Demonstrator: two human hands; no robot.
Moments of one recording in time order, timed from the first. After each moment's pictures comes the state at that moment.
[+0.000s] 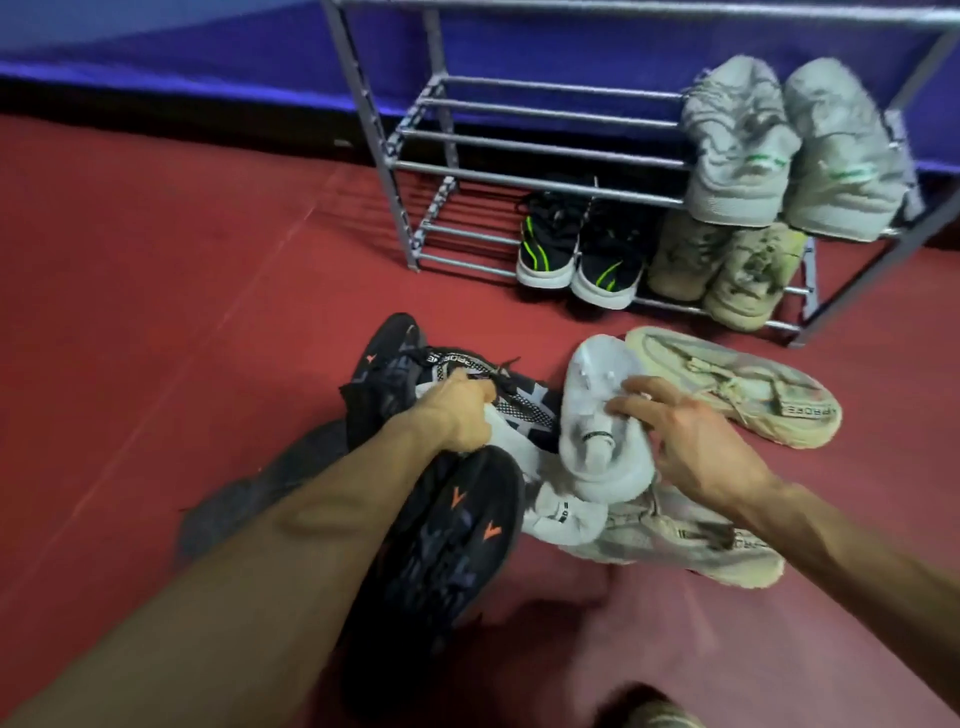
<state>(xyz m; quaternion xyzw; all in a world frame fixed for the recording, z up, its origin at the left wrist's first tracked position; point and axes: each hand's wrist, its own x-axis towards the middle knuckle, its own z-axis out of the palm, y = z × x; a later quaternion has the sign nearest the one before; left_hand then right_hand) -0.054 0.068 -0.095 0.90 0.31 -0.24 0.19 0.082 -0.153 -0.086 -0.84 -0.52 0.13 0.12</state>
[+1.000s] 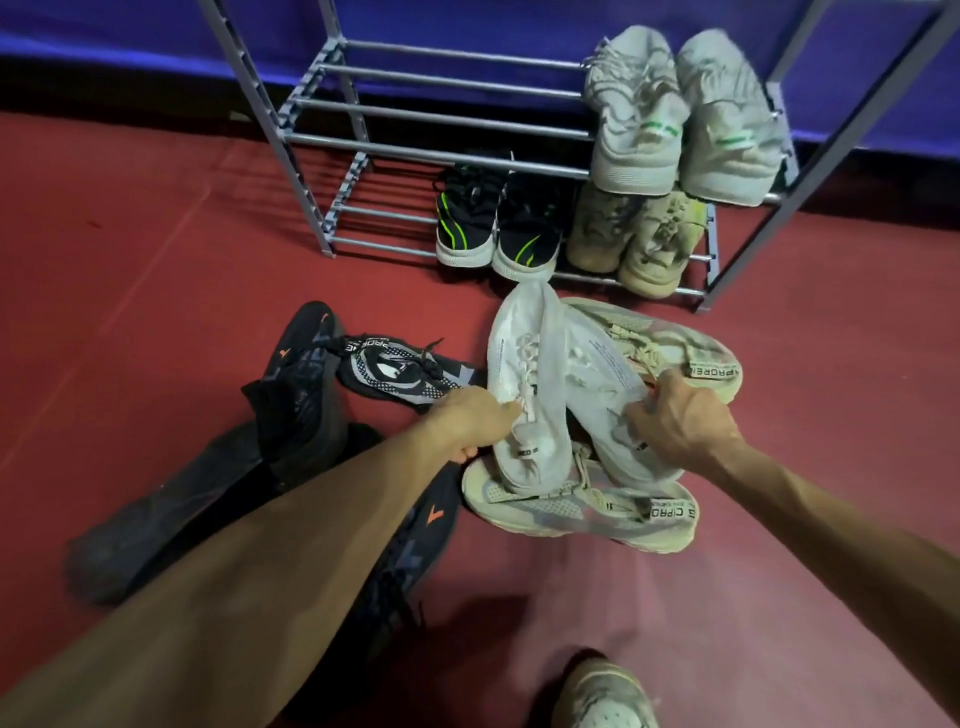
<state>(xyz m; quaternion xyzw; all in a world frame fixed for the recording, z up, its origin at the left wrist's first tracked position) -0.003 -0.010 -0.101 0.81 0.37 -0.29 0.34 0.114 -0.194 -0.101 -0.95 -0.17 0.23 0.10</state>
